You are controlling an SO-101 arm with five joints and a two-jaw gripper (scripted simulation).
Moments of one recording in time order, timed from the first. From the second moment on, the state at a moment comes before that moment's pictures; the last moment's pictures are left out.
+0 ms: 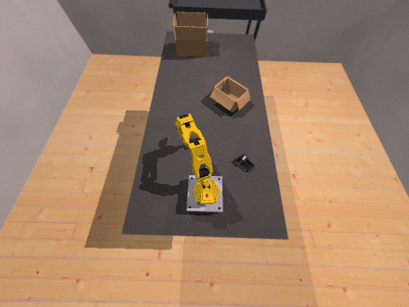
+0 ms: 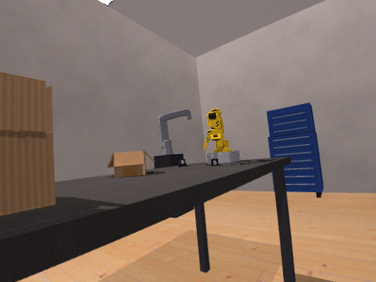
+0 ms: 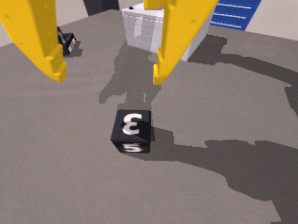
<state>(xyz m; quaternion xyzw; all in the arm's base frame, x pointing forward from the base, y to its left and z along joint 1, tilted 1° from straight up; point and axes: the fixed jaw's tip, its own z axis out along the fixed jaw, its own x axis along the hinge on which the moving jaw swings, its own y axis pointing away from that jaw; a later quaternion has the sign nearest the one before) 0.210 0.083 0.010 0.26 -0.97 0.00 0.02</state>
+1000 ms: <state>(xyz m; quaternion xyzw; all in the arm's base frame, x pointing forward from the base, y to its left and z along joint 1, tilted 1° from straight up) 0.223 0.088 0.040 0.26 -0.96 0.00 -0.05</state>
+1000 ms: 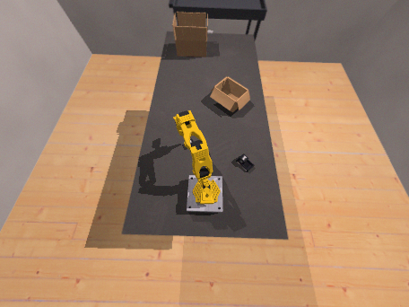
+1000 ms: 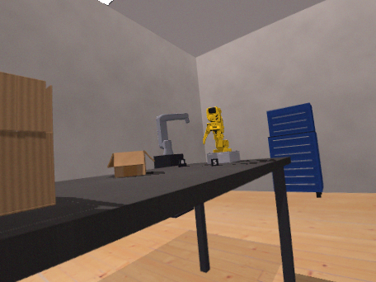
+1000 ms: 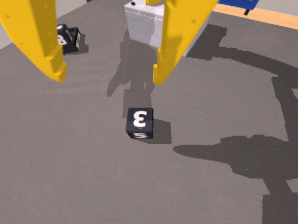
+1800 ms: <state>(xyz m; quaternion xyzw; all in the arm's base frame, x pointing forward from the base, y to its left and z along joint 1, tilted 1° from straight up) 0.237 0.093 0.117 0.25 -0.94 -0.02 -0.23</state>
